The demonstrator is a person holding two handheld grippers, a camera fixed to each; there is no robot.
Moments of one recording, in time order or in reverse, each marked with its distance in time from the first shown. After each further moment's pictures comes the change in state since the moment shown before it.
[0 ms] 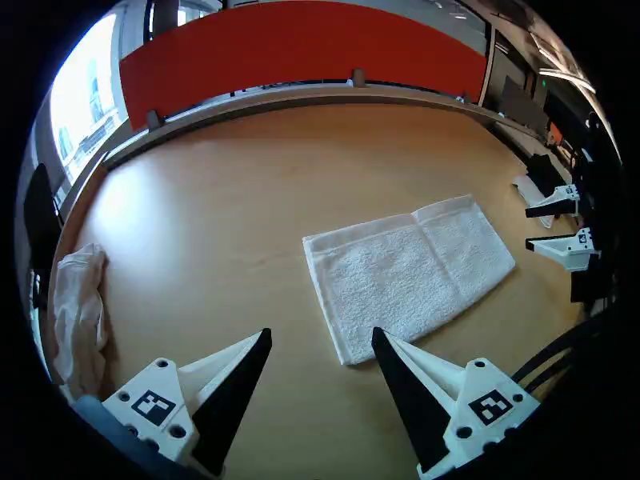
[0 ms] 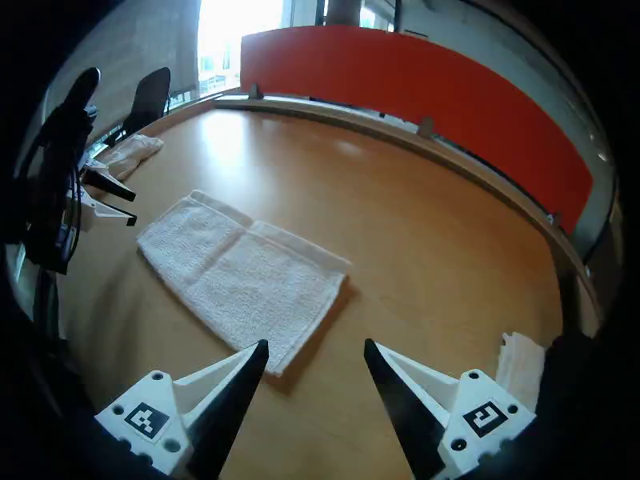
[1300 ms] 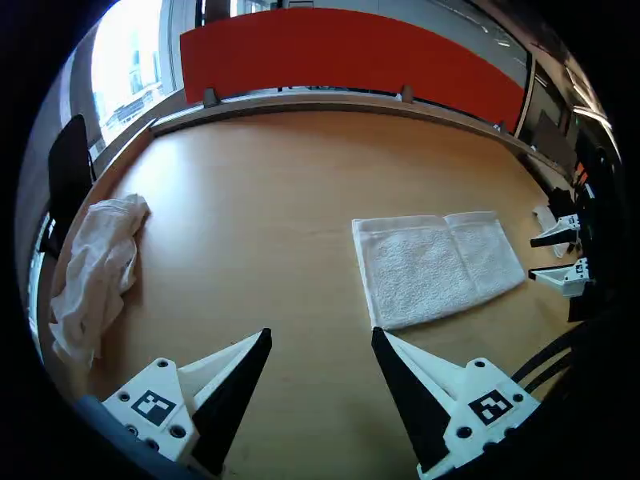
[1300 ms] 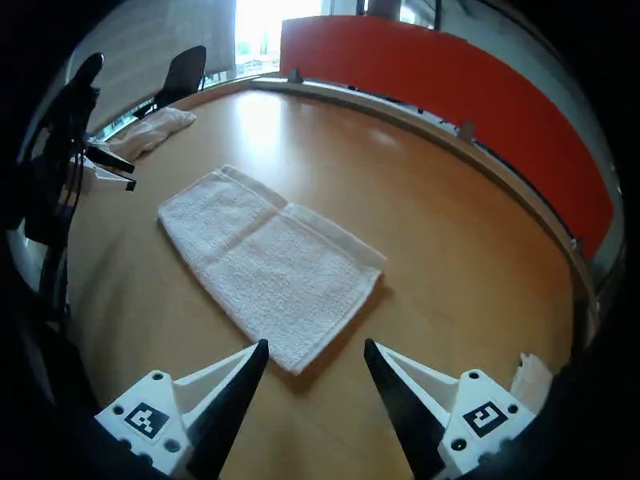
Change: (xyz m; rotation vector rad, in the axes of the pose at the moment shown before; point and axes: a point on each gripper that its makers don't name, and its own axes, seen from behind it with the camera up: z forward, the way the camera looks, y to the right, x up) left arm -0.035 -0.030 -0.041 0.113 0.025 -0.173; right arm -0.009 -0.016 0.016 0.111 -0.047 -0.116
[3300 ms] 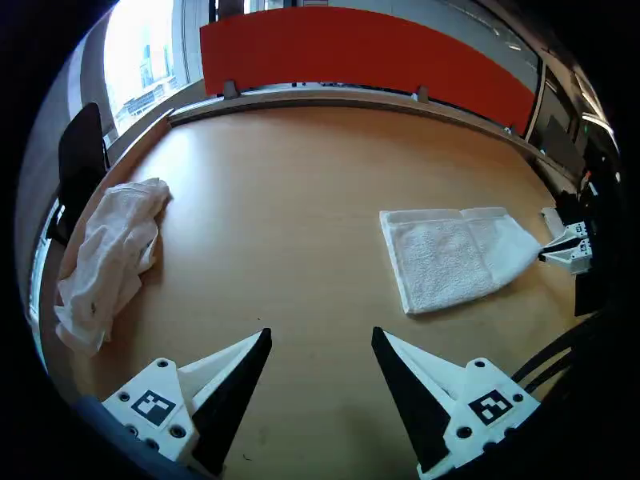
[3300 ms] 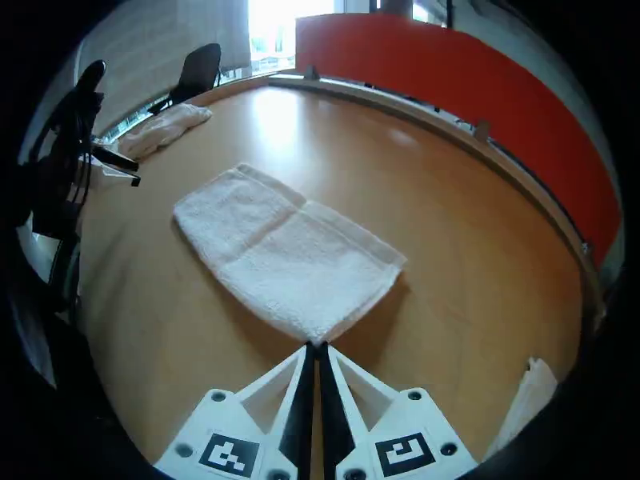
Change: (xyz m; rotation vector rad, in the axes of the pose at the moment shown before) left arm -0.015 -0.026 -0.016 0.039 -0.012 -0.029; right arm 0.005 -0.004 -0.011 0.065 0.002 -0.023
